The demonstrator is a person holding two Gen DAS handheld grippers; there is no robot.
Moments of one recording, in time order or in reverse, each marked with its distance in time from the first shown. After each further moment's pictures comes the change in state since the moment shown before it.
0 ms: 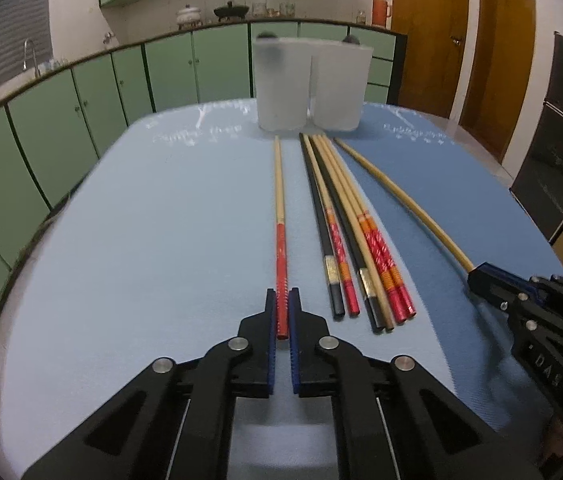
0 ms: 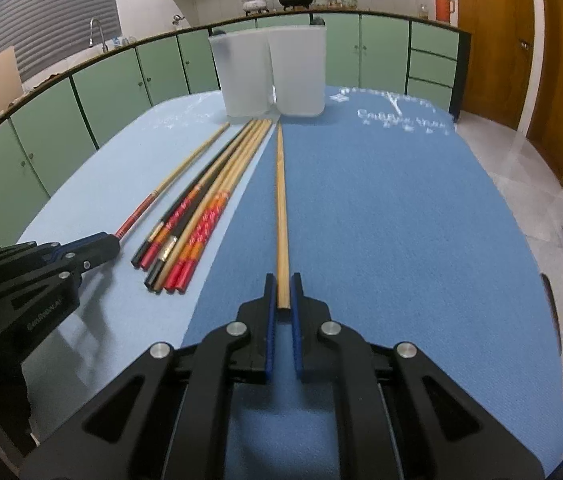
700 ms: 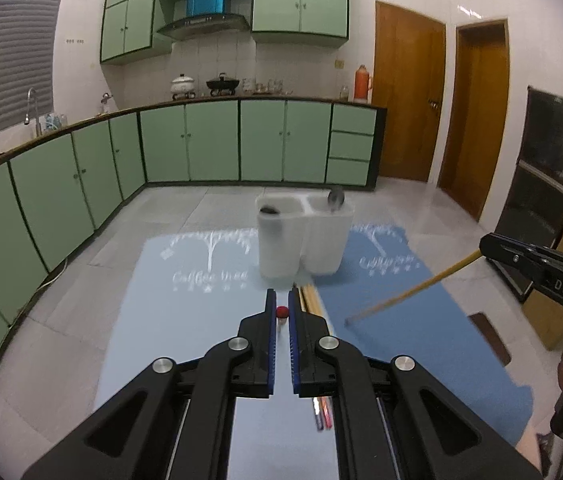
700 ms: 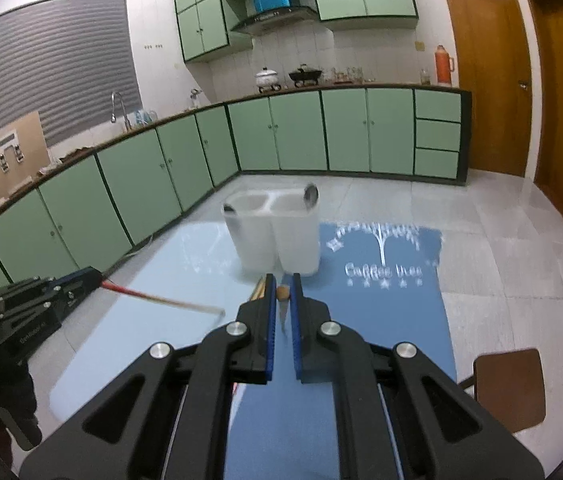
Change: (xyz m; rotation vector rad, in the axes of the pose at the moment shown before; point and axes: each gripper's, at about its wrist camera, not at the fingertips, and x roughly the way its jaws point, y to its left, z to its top) left arm -0.101 0.025 0.117 -0.002 -0.244 -0.083; right arm -0.104 -0.035 0.138 0.028 -0.227 0.102
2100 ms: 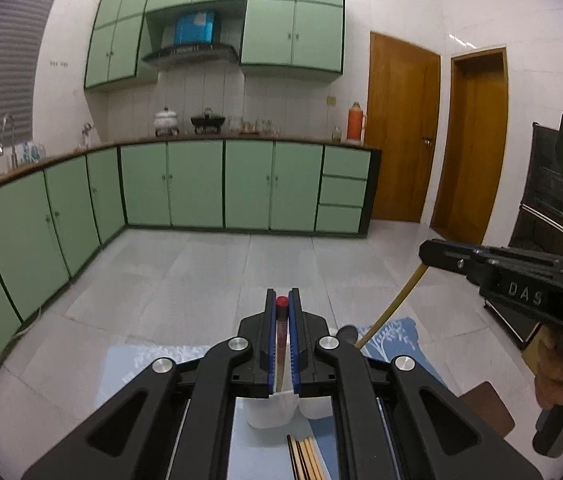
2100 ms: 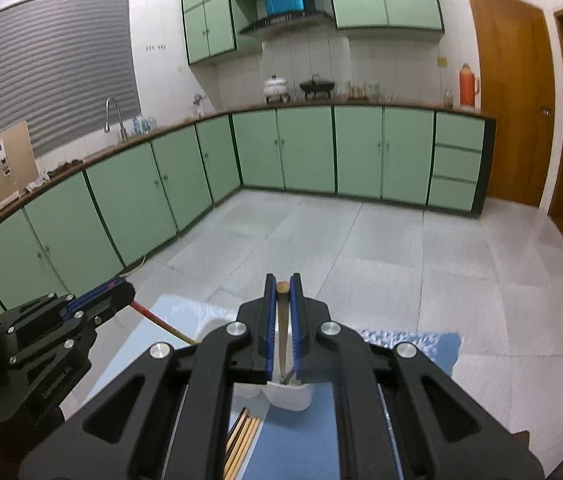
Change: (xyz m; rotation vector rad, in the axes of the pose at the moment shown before) left arm 0.126 0.005 0.140 -0.006 -0.109 -0.052; right arm 0.145 -0.023 0.159 -0.052 0.022 0.008
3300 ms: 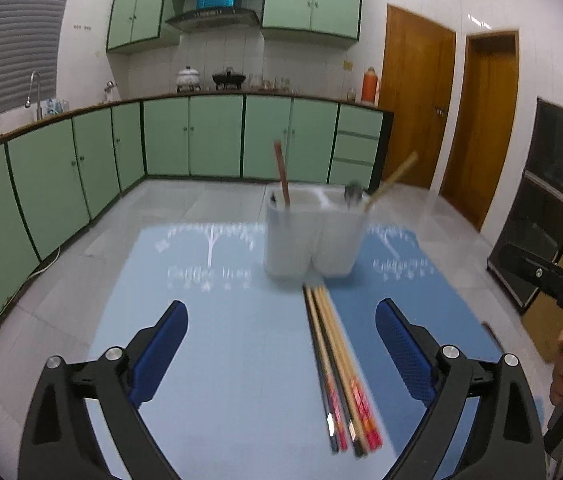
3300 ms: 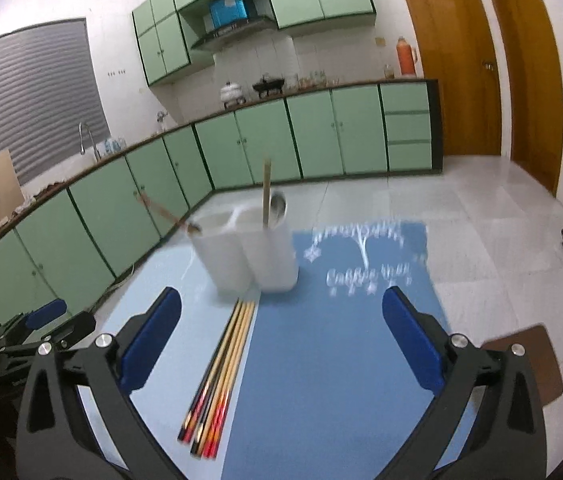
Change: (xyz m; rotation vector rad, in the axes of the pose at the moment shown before) left arm -0.107 0.012 -0.156 -0.036 0.128 0.058; right arm -0.101 0.017 -0.199 0.174 -0.039 -0.107
